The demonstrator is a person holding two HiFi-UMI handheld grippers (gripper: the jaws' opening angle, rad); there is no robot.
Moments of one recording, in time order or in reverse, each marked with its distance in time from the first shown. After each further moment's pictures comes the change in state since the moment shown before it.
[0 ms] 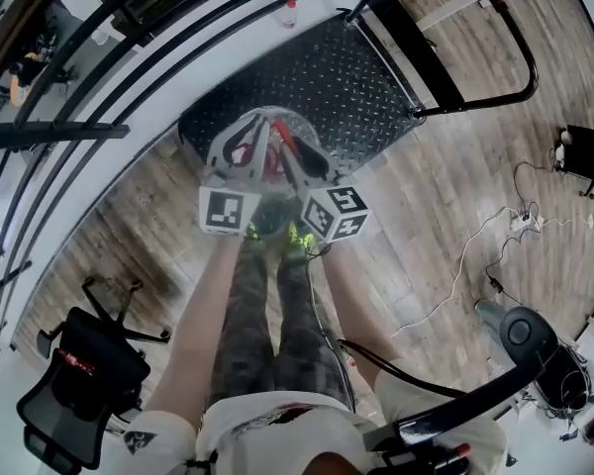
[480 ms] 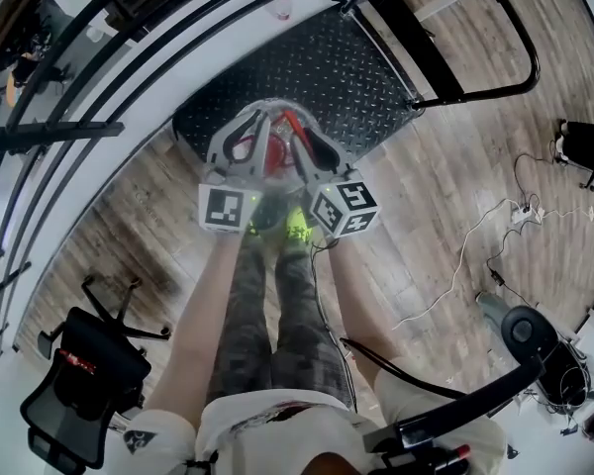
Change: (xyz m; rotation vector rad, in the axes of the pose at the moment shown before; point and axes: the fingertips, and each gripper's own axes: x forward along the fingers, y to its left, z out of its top) left arm 0.009 -0.011 -0.010 -0.033 -0.004 -0.013; right arm -0.011 -0.031 0.006 -0.065 -0.032 -0.043
